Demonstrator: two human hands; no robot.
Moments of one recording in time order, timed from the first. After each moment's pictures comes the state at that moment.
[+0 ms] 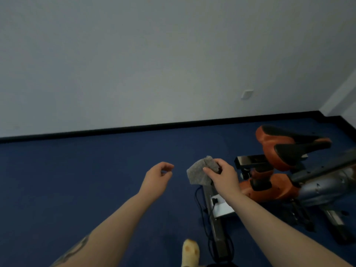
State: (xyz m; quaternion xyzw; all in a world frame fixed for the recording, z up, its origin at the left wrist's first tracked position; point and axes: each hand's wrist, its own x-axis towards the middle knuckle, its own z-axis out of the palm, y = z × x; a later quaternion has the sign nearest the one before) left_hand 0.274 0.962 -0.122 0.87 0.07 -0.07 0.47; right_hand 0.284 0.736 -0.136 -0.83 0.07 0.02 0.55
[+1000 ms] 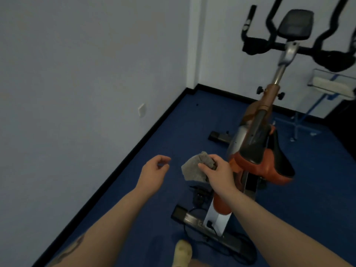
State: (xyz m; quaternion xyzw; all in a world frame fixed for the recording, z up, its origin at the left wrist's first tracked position) left_hand 0.720 0.853 -0.111 0.78 -0.36 -0.27 0.43; right_hand 0.540 0.729 -0.117 -0.69 0.44 -0.27 0.52
